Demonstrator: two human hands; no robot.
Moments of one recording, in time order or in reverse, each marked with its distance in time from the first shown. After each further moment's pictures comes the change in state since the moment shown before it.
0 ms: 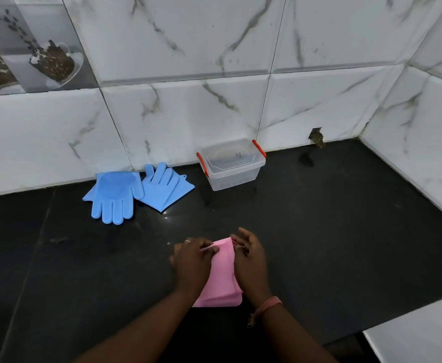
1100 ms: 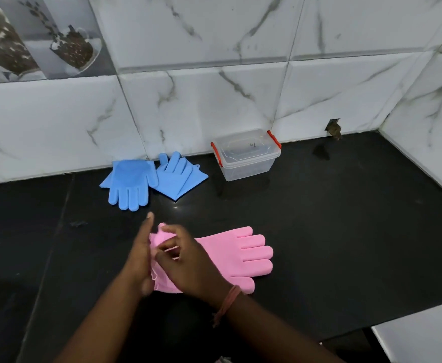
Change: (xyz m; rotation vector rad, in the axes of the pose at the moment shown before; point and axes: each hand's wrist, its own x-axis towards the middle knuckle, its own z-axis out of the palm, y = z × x) left_hand 0.000 -0.049 -0.124 -1.236 -0.376 -0.798; right_hand -0.071 -0.064 0.100 -0.202 -0.642 -0.270
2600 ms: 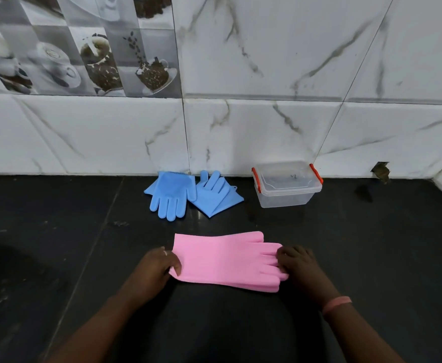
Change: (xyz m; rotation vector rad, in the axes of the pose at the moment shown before) left_hand 0.030 0.006 -0.104 1.615 0.057 0.989; right_hand 0.022 0.118 -0.181 -1.172 -0.121 -0.162
